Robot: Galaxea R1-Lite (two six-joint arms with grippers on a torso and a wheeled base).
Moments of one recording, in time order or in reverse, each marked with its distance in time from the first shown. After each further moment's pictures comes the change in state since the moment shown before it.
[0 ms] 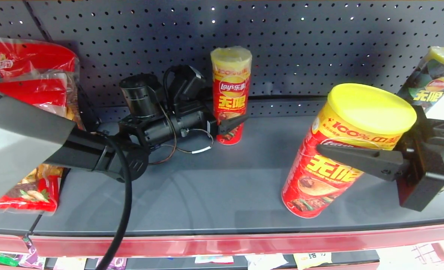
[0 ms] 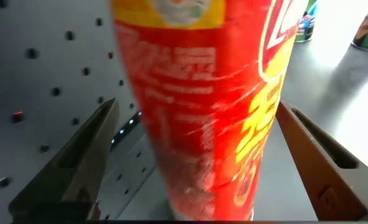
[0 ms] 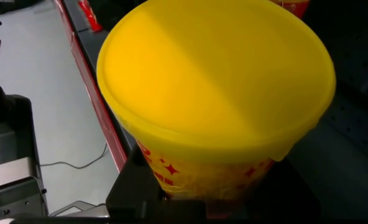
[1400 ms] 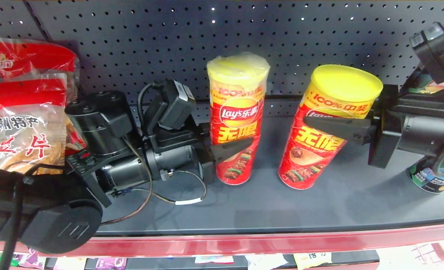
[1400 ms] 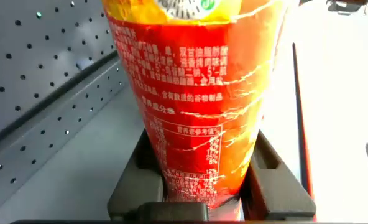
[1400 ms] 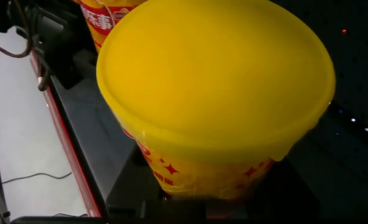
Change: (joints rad) left arm -0.159 -0.296 0.414 -0.073 0.002 -0.051; right arm -0.083 0.117 -0.120 -0.004 -0.003 0.000
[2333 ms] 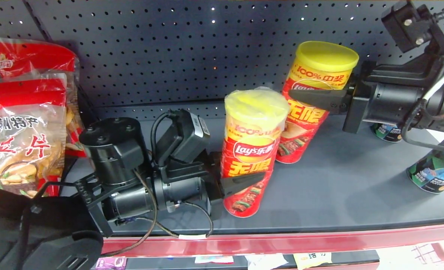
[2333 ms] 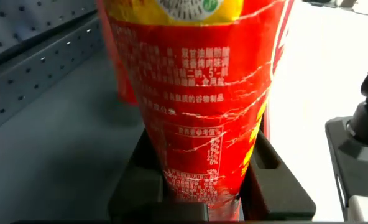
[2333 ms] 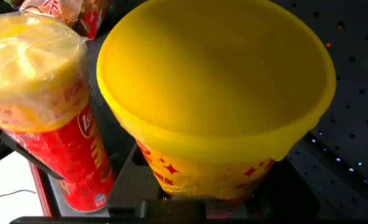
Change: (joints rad) left arm -0.077 0.011 0.106 -0.031 0.004 -0.007; right arm -0.023 0.119 -0.173 0.004 0.003 0.000
